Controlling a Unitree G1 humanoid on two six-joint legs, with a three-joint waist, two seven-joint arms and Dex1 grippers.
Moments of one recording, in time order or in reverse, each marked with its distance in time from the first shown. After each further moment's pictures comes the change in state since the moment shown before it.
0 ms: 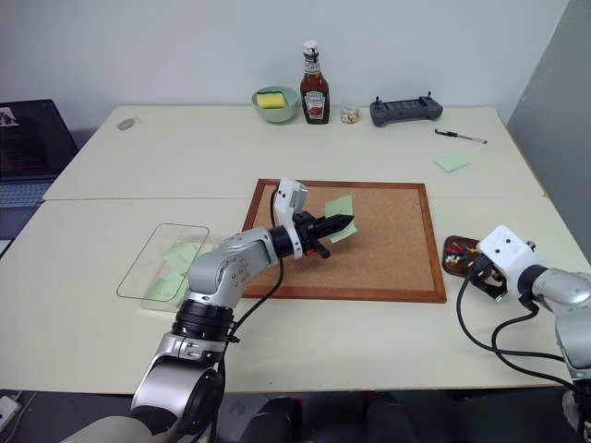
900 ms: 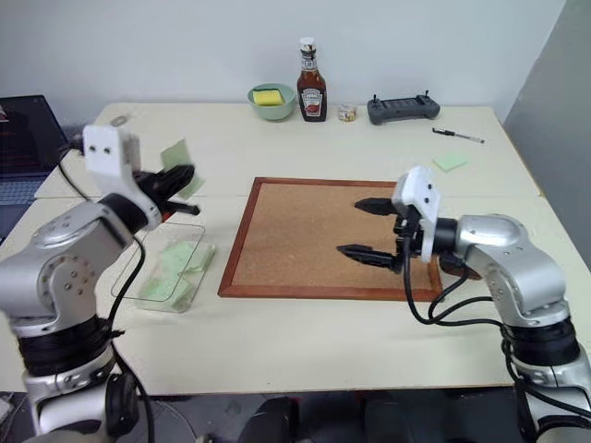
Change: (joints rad) left arm 0.199 0.417 0.458 -0.602 -0.015 0.465 0.445; right arm -0.445 0.252 0.252 -0.111 0.463 0.097 0.319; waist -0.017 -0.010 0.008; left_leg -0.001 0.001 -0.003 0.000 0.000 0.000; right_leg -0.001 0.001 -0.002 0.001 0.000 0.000
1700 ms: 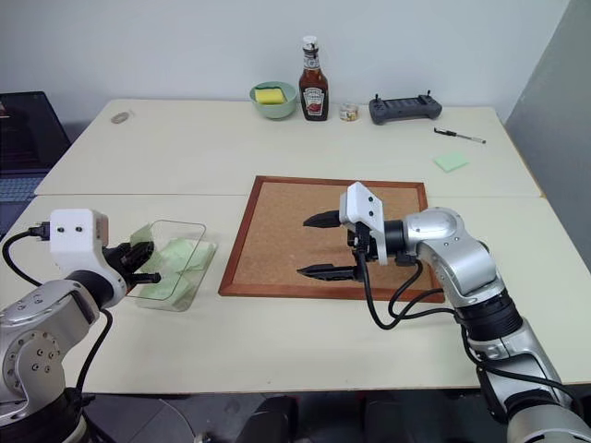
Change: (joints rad) left arm 0.282 -0.044 0.133 -0.255 0.010 0.217 0.134; right arm -0.109 0.130 0.160 0.168 -0.114 -0.169 0.112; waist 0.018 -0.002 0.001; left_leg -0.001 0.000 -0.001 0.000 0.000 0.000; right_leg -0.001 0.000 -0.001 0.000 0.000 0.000
